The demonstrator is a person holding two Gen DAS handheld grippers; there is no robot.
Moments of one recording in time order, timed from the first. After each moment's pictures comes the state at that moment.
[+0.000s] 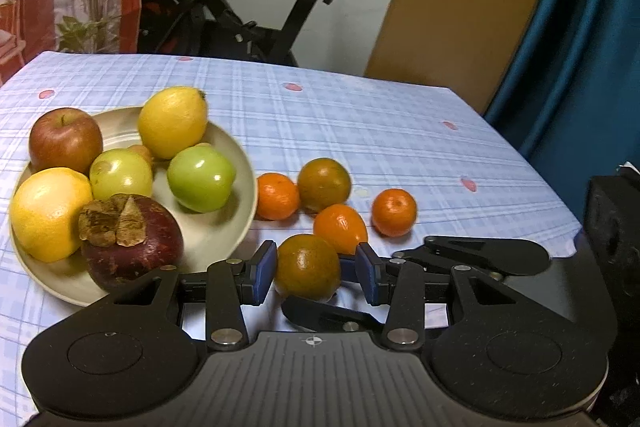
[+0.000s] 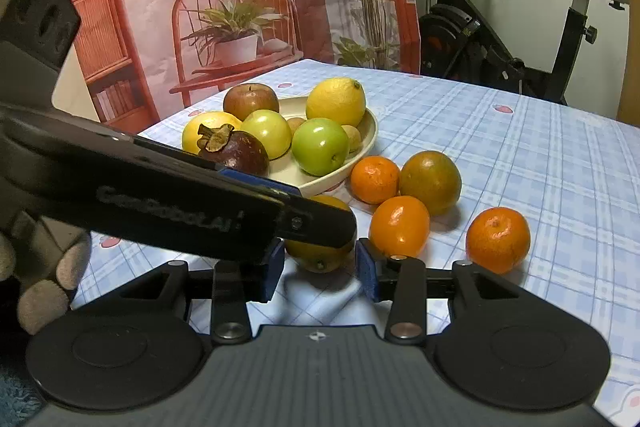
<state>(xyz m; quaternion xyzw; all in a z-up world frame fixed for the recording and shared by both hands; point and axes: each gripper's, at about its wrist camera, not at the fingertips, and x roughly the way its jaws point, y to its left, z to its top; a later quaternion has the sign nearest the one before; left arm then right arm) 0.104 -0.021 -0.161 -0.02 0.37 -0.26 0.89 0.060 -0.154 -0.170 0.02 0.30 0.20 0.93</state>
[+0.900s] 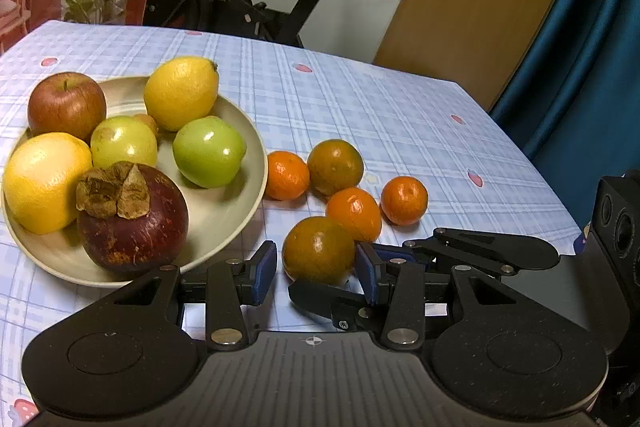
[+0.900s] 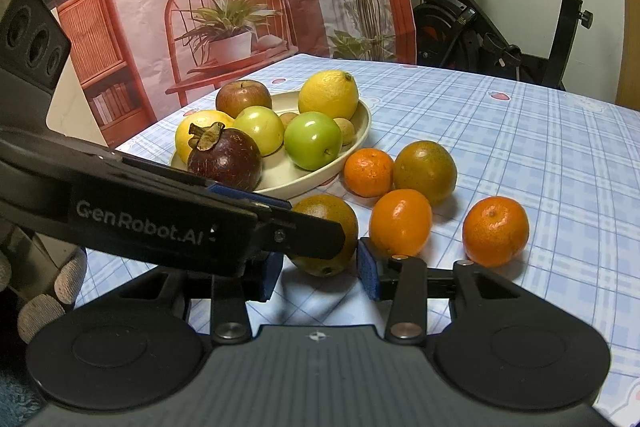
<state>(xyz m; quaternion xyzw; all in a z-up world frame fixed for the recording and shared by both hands) 0.111 -0.019 -0.175 -0.05 0.40 -0.25 0.88 0.062 -0.158 -0.172 0.04 0.31 0.20 0.93</state>
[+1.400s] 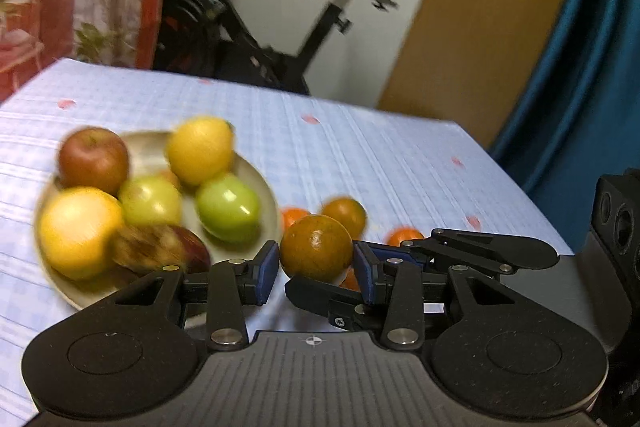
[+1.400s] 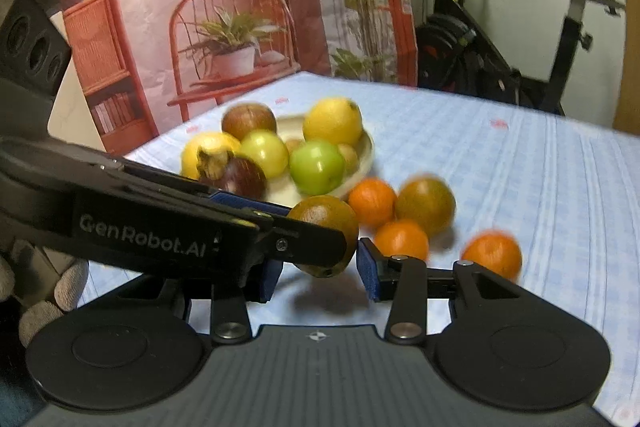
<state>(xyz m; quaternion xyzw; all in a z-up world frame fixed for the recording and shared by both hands) 0.108 -0.002 -0.149 -0.06 0.34 -0.23 0.91 0.066 -0.149 -0.149 0.02 0.27 0.21 0.94</state>
